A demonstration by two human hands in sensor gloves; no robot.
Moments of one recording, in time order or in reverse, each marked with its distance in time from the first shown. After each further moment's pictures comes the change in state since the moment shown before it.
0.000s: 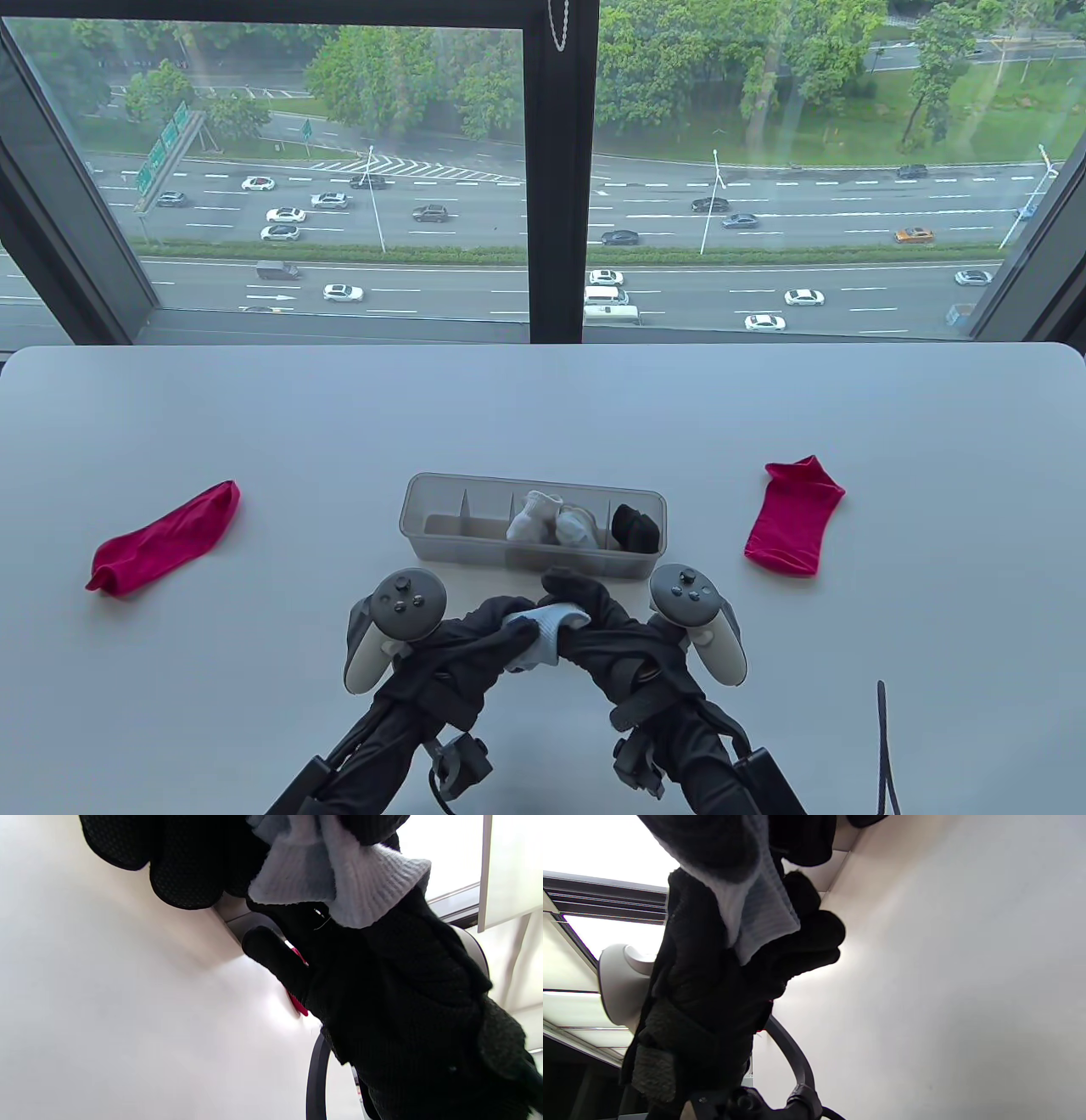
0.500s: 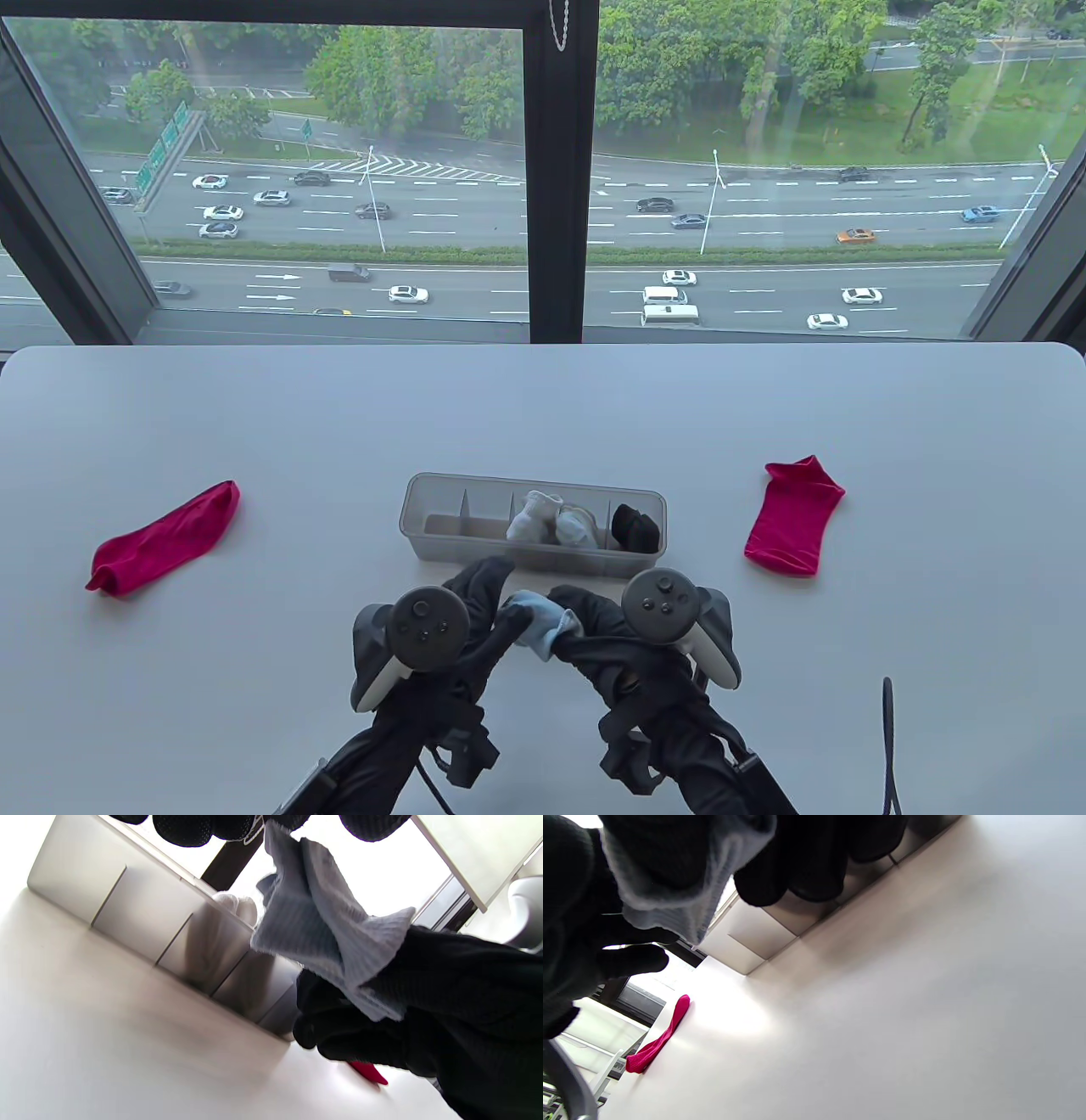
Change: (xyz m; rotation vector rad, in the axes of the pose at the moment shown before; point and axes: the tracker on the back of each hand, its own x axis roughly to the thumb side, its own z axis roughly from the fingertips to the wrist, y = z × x) left_hand 0.039 0.008 0.023 0.344 -0.081 -0.452; right_hand 0.015 -0.003 0.008 -0.302 0.075 0.484
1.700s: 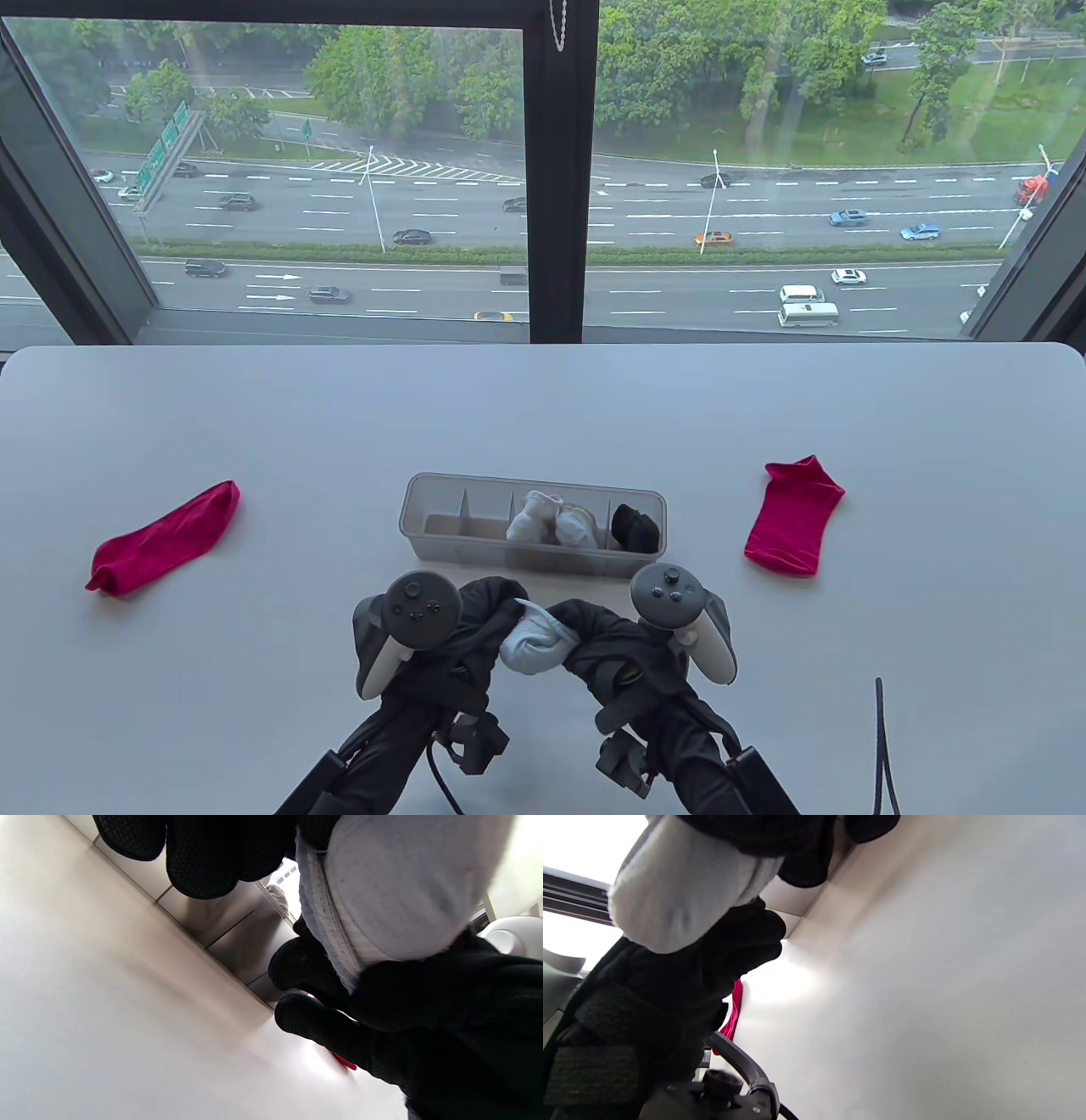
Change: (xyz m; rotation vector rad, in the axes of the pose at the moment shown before) left_hand -0.029 -0.024 -0.019 -0.219 0.042 0.280; right_hand -0.014 0.012 -0.009 0.194 0.010 -0.399
